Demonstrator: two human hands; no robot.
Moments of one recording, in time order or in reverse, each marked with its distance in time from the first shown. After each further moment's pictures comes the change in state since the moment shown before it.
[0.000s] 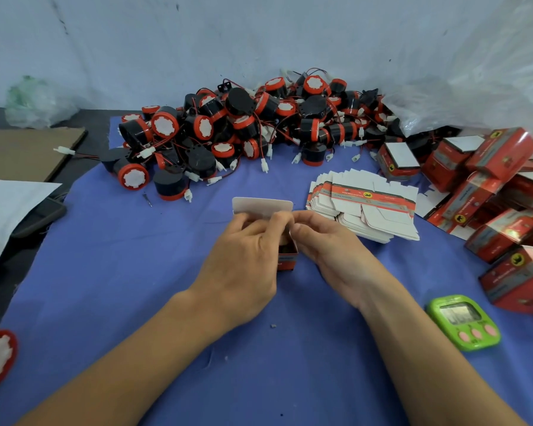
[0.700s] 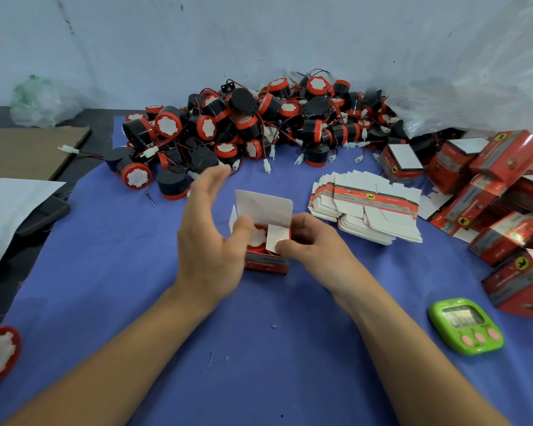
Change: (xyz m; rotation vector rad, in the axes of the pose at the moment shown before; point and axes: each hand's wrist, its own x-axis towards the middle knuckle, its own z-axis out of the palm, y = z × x) left_hand 0.001 -0.024 -0.002 -0.594 0.528 -0.342; right_hand -0.001 0.001 0.014 -0.324 0.058 0.026
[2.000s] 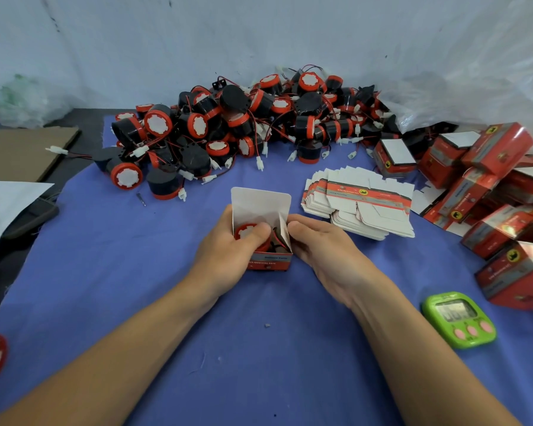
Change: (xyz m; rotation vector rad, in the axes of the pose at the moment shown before) left_hand 0.001 -0.007 0.019 -0.034 -0.386 -0.594; right_hand -0.001 0.004 -0.010 0.353 -0.121 0.014
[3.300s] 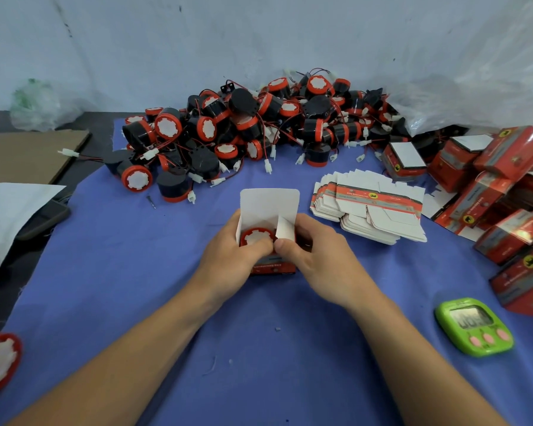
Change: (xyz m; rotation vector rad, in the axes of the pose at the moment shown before) left_hand -0.003 -0.003 -0.010 -0.048 -0.075 0.064; right_hand -0.007 -0.007 0.014 -0.770 0.143 -0.149
